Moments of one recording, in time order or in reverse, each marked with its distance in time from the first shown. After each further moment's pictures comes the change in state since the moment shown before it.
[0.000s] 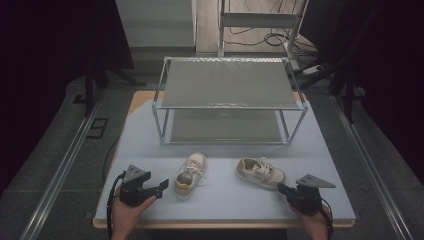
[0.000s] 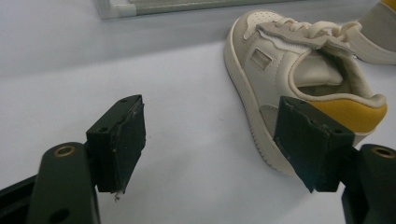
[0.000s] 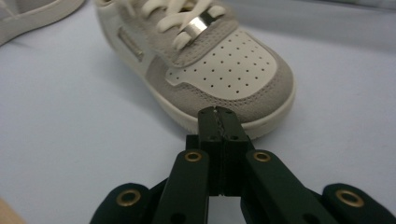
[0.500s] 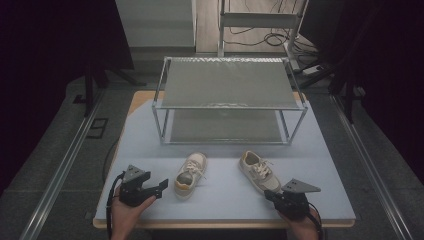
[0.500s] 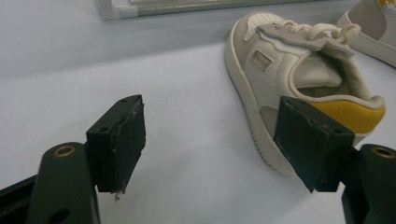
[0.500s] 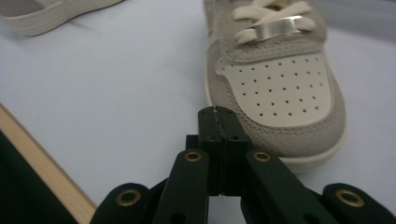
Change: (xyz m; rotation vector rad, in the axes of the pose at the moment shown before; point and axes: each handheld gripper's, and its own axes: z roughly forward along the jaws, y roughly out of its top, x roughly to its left) left arm 0.000 0.000 -0.002 -0.002 0.004 -0.001; right arm 0.037 0.001 0.007 0.031 0.089 -0.079
